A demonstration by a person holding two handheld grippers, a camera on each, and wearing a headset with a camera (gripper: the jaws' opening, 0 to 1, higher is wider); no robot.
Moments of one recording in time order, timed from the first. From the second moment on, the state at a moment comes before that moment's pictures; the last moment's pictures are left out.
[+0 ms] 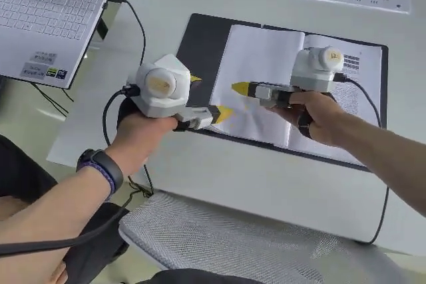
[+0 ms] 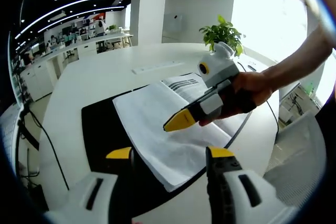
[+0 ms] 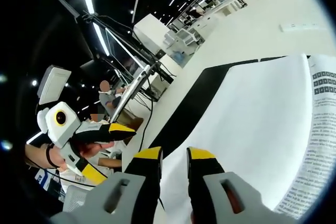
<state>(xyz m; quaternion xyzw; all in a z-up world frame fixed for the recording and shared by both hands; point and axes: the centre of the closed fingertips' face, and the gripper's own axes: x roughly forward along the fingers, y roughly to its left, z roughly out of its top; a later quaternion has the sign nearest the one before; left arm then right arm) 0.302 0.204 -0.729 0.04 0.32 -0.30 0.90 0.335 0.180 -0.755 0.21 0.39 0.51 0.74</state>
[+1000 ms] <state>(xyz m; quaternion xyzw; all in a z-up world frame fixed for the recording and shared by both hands) 0.292 0.182 -0.812 0.12 0.37 -0.32 0.86 0.332 0.106 -0.743 0.19 0.36 0.49 0.77</state>
